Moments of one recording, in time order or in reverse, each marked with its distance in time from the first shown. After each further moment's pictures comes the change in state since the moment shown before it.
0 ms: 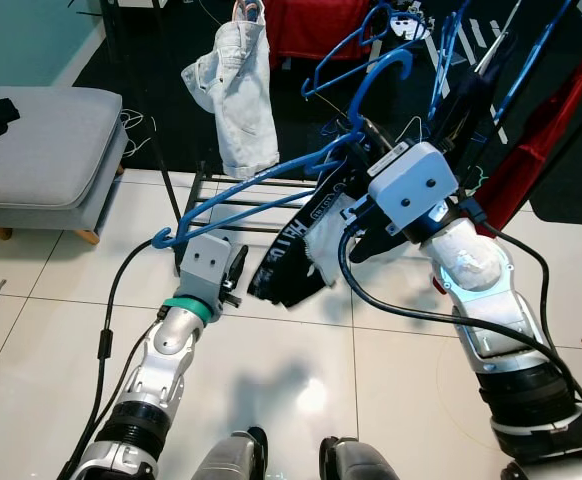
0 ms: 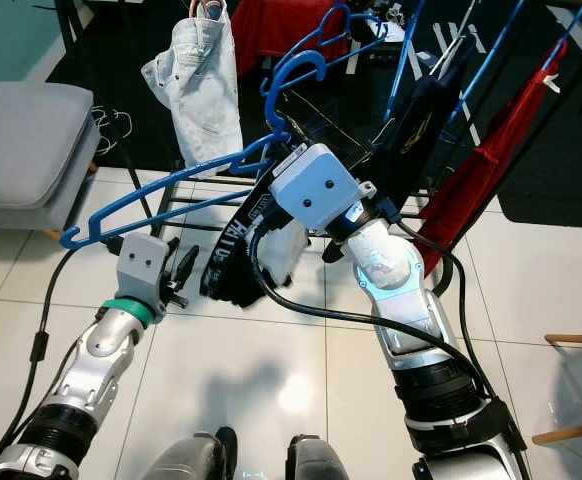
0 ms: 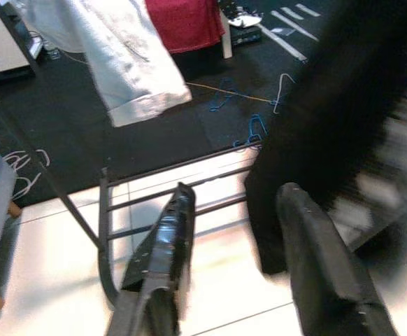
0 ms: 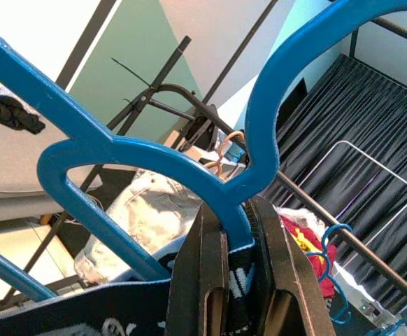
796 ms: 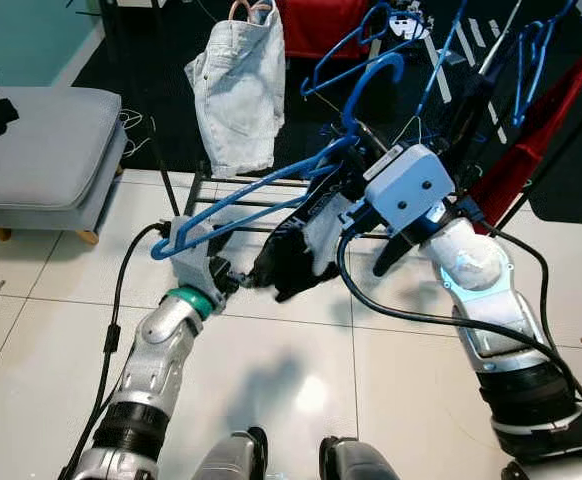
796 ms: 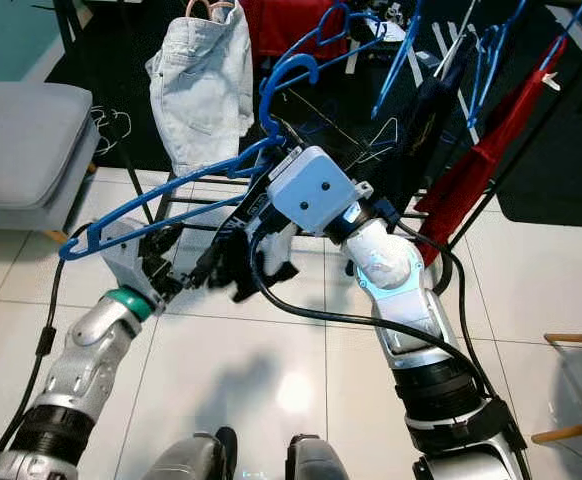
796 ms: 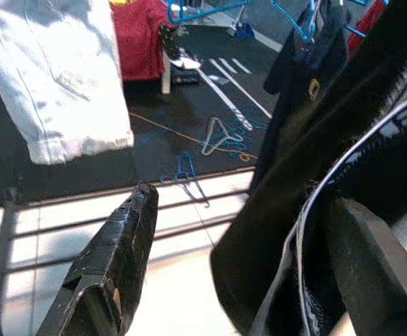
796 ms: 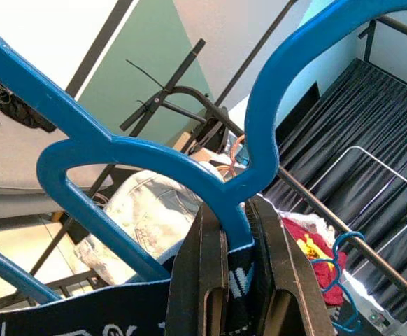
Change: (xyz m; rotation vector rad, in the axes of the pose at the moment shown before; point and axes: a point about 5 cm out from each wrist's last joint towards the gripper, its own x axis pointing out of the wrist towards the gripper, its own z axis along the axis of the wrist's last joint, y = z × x) left arm 0.007 -0.004 0.033 -0.233 -0.103 -0.169; right arm 0.001 0.003 0.001 -0.003 -0.007 0.045
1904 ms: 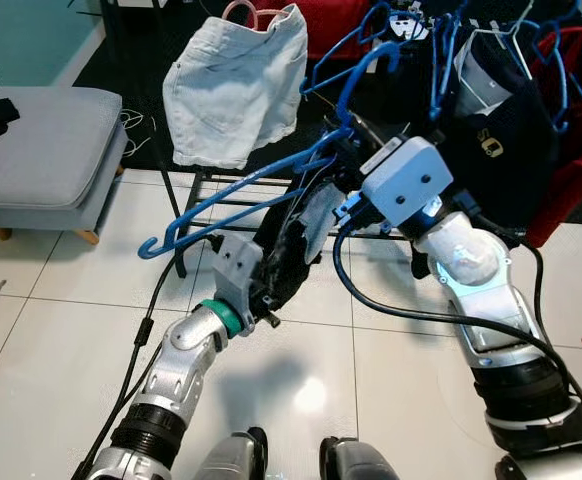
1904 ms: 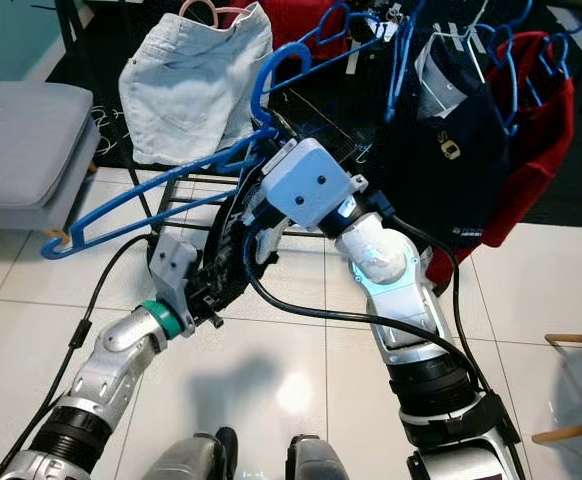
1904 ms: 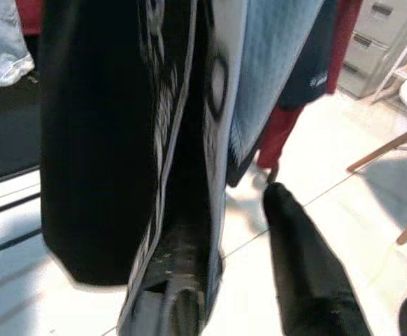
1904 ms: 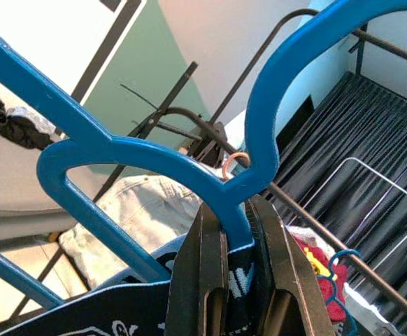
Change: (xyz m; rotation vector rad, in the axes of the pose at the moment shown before) left arm -0.001 -0.040 -0.033 0.048 0.167 -0.234; right arm 0.007 -0.005 0.011 0.016 -0.049 -0.022
